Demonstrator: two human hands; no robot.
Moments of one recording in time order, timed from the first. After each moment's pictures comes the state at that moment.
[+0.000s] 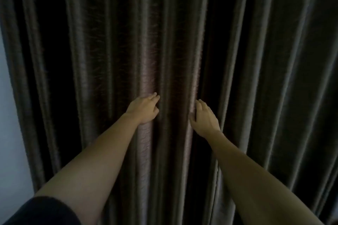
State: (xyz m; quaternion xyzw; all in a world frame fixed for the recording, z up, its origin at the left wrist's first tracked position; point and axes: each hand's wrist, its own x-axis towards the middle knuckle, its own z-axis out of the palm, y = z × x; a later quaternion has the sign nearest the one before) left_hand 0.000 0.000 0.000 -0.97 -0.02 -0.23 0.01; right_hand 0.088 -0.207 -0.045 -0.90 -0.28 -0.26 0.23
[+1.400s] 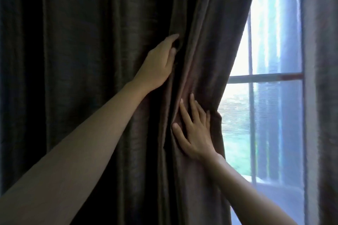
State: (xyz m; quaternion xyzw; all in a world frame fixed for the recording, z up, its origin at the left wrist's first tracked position) left_hand 0.175 0.016 0.218 -0.81 0.05 -0.58 0.01; right_hand 0.293 -0.060 0.048 -0.64 -0.54 -0.37 0.40
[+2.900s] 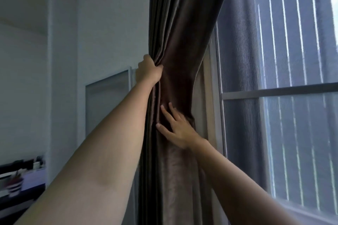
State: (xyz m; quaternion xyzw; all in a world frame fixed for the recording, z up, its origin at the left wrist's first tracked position) left_hand -0.103 0.356 0.268 -0.68 -0.42 -0.60 -0.04; right_hand 0.012 0.338 0.111 -0.53 -0.76 -0.12 0.37
